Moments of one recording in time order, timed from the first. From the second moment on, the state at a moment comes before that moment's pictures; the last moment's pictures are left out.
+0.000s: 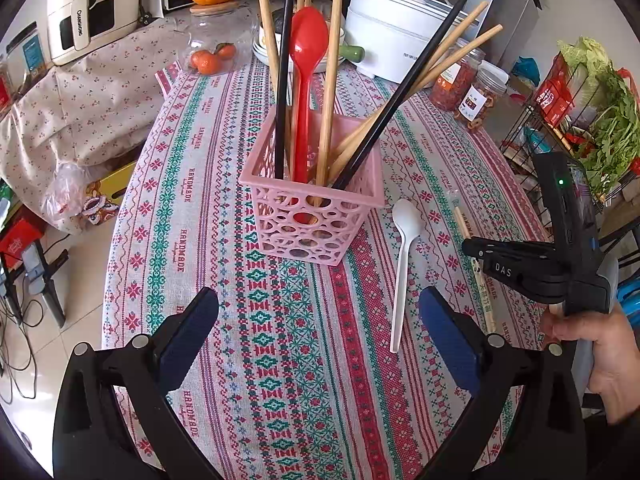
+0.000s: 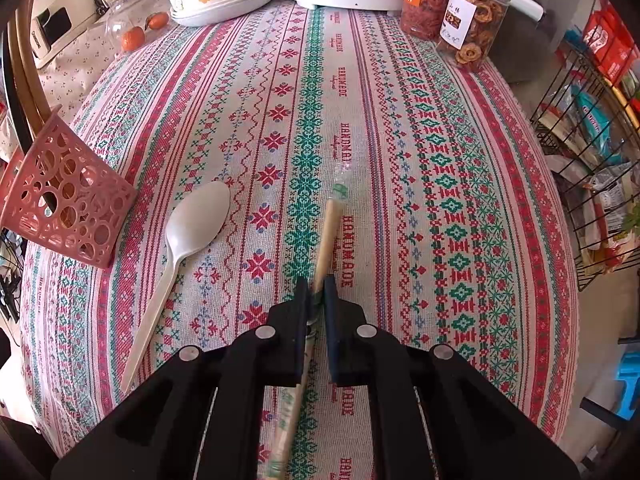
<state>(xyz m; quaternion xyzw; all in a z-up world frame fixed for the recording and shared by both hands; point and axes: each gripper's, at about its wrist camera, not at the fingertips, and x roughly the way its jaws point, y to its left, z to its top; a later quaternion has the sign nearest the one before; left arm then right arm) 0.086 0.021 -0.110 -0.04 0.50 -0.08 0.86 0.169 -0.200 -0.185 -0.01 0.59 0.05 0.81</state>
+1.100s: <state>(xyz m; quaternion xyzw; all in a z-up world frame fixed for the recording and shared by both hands) 0.177 -0.140 -0.172 0.17 0.56 -0.09 0.81 0.123 -0.307 -0.110 0.12 0.53 0.11 0.83</state>
